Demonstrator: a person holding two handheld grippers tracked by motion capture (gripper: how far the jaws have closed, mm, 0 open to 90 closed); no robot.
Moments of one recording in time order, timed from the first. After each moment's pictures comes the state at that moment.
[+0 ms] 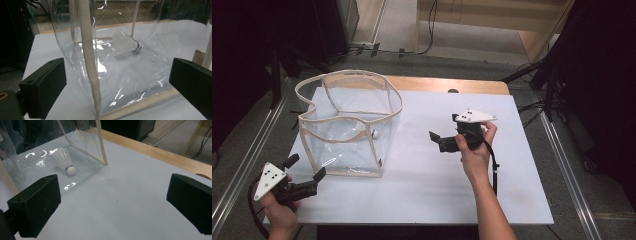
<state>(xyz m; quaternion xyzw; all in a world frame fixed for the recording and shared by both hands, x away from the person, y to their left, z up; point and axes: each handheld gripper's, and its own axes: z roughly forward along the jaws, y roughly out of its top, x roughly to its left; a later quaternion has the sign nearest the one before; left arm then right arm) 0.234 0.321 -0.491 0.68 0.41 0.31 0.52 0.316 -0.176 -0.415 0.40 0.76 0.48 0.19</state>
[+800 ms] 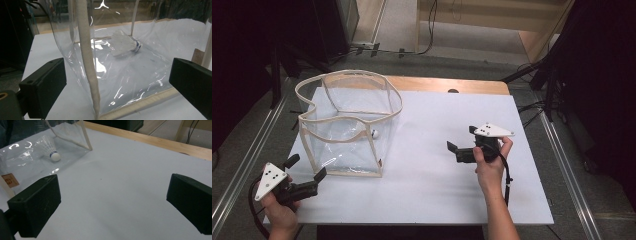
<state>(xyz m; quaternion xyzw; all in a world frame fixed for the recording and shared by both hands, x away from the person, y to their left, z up) 0.233 0.320 -0.491 0.68 0.41 0.31 0.52 0.295 -0.221 -0.451 0.44 0.74 0.48 0.20</state>
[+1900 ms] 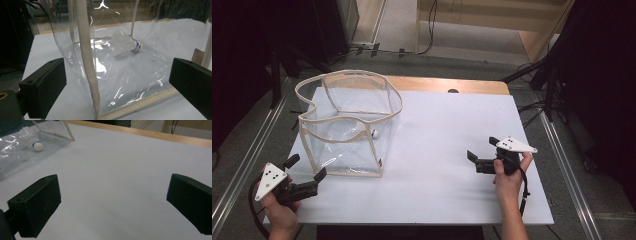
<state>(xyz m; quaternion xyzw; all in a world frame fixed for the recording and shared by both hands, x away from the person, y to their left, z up) 0.233 0.320 -0.491 0.69 0.41 0.31 0.52 0.266 -0.274 -0.478 0.46 0.72 0.48 0.22</state>
